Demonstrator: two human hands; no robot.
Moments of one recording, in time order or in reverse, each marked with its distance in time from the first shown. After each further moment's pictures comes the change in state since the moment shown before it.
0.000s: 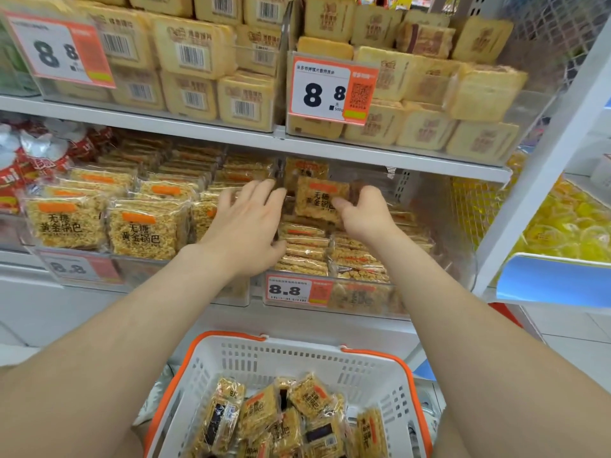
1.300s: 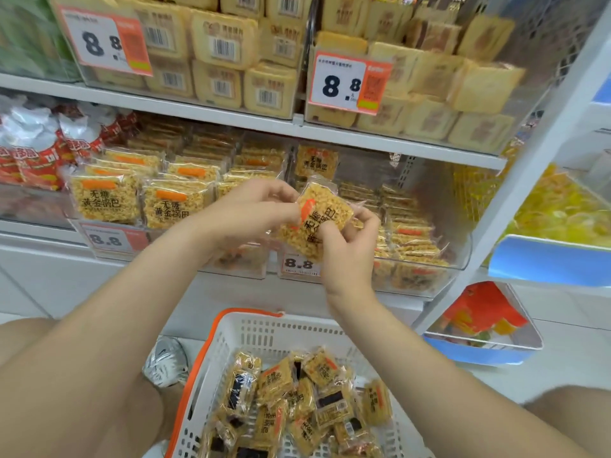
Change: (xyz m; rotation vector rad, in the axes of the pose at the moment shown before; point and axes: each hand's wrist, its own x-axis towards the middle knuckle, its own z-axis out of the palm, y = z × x) left_hand -0.053 -0.003 -0.060 -1.099 -0.265 -0.219; right_hand -0.152 -0.016 0.057 0.902 0.138 -0.067
